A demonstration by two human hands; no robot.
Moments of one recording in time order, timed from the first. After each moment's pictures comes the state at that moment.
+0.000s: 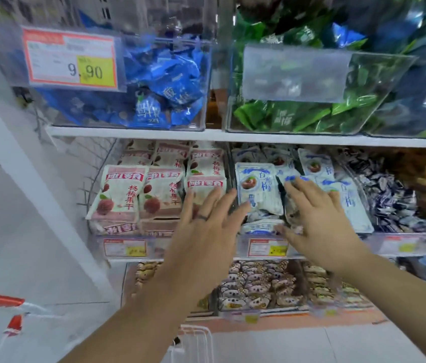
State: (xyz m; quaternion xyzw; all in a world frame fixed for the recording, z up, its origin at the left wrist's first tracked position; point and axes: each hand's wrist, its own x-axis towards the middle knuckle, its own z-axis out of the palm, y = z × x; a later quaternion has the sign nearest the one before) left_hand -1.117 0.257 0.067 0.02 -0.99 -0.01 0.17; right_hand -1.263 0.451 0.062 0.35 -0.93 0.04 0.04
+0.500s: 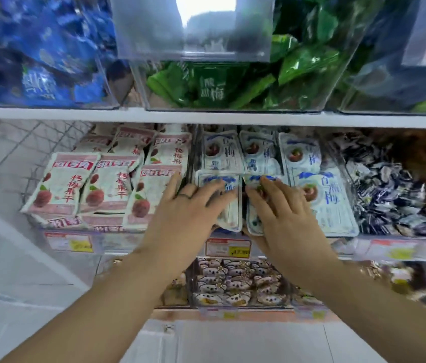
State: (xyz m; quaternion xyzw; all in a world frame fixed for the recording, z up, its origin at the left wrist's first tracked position) left_hand -1.185 0.296 0.061 0.06 -1.00 0.07 0.03; right_hand -1.287 0.467 0.026 0.45 -0.88 0.02 0.14
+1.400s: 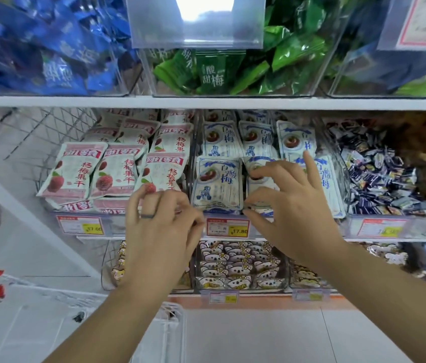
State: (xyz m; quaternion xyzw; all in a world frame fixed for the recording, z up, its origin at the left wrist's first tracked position) left_hand -1.123 0.302 0.036 0.13 -0.95 -0.01 0.29; right_hand -1.271 0.475 0.060 0.49 -0.83 0.19 0.19
